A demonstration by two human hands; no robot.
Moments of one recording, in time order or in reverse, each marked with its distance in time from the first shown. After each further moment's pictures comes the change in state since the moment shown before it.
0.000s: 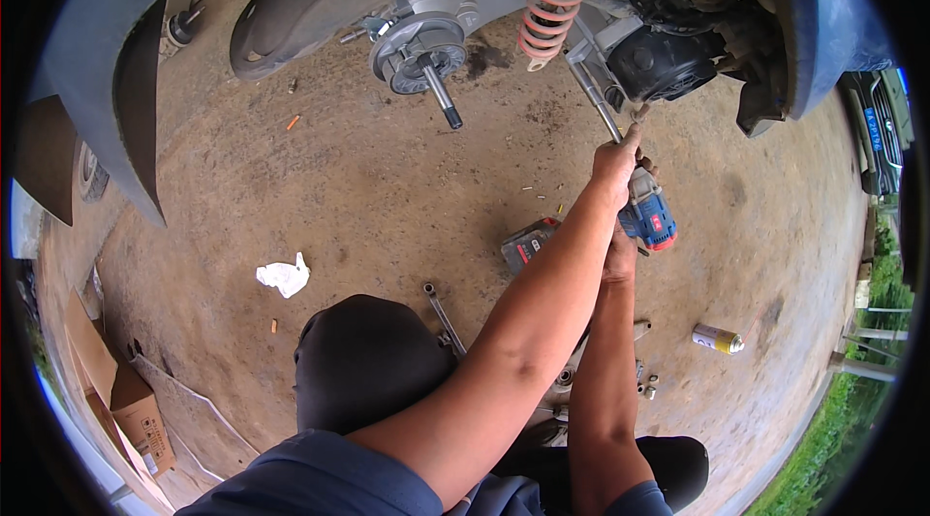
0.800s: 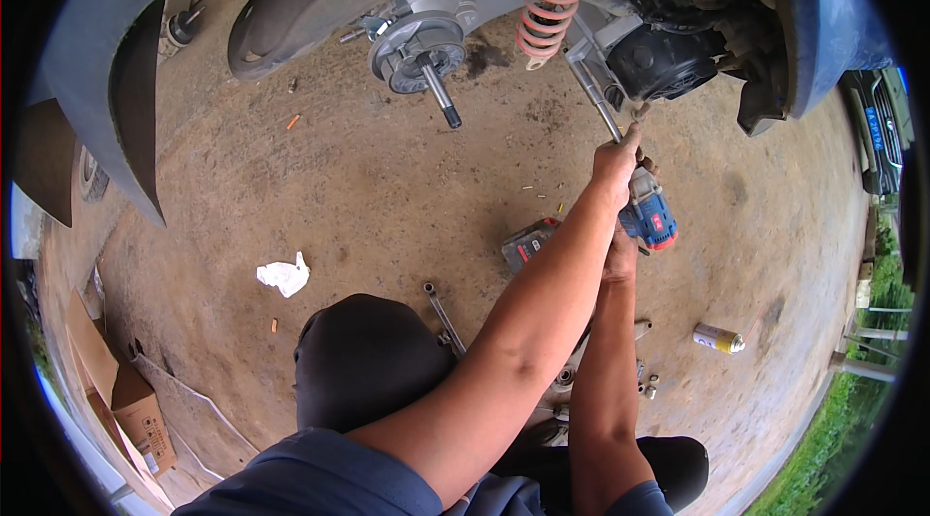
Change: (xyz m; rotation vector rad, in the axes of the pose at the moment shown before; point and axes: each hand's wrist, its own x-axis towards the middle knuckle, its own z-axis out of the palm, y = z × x) left_hand 0.000 -0.003 0.002 0.005 -0.002 0.013; right_hand 0.003 0.001 -0.012 0.007 -0.012 0.024
